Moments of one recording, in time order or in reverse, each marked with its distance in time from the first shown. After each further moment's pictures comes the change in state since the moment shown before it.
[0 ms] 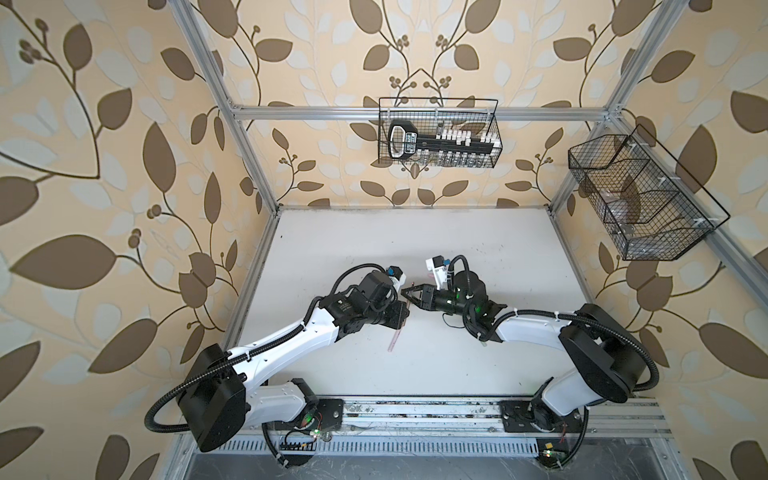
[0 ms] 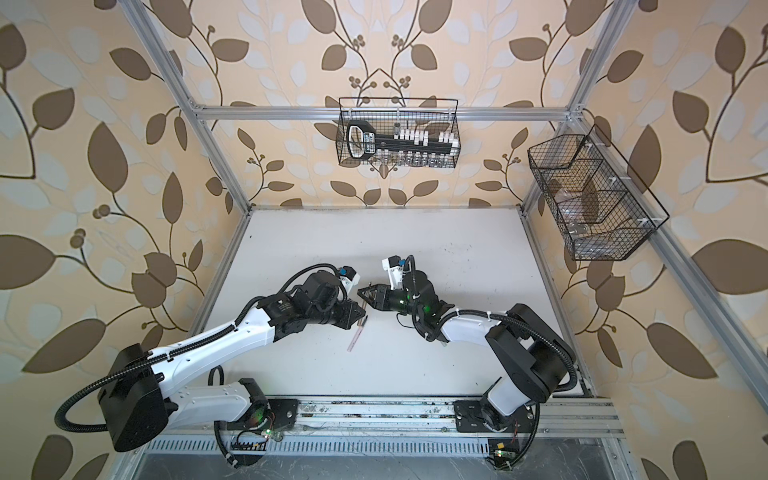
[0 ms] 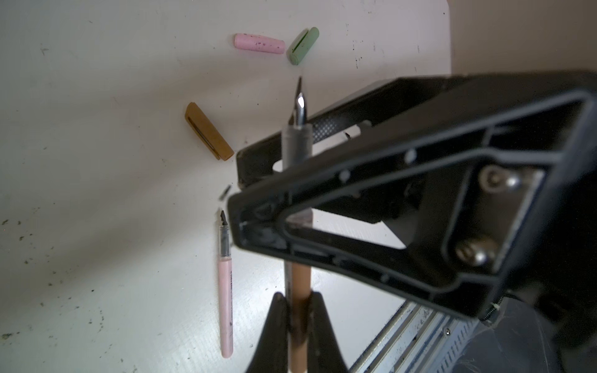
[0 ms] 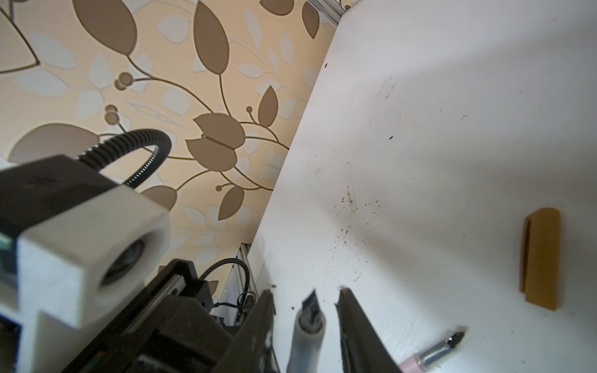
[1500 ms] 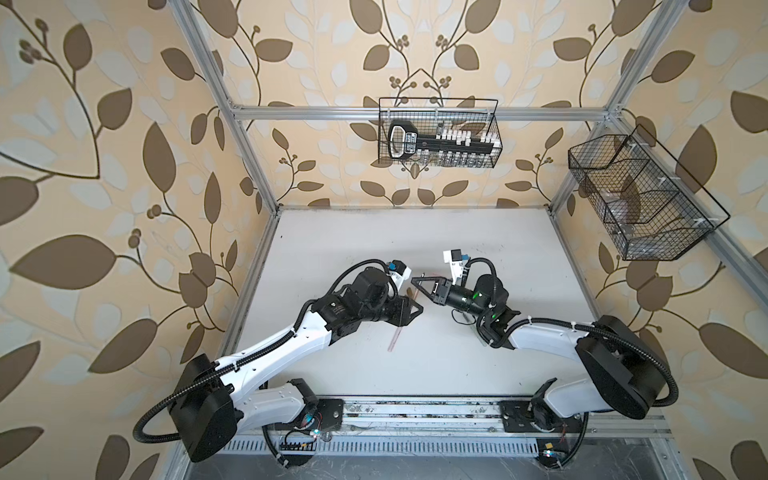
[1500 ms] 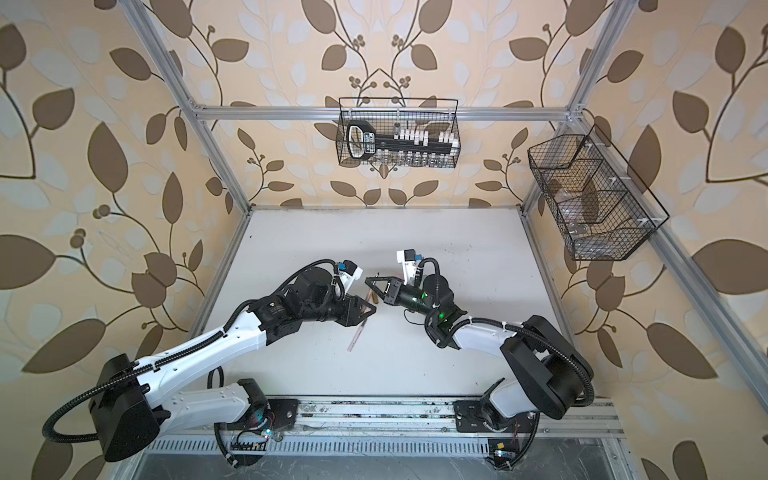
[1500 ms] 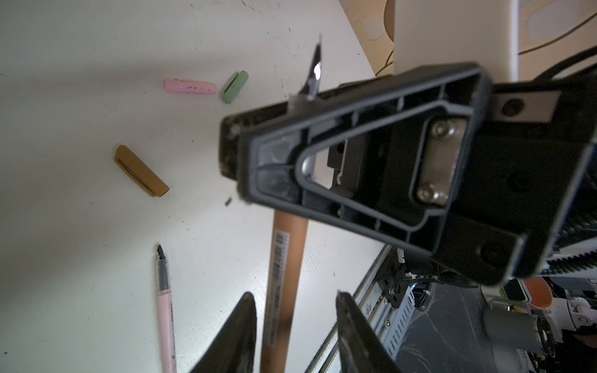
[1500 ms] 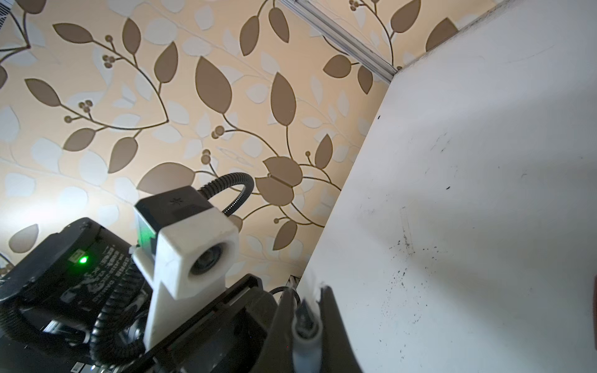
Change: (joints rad) left arm -0.001 -0.064 0.000 0.116 0.138 -0.032; right arm -0.043 -0.113 -0.102 0.271 -0.026 0.146
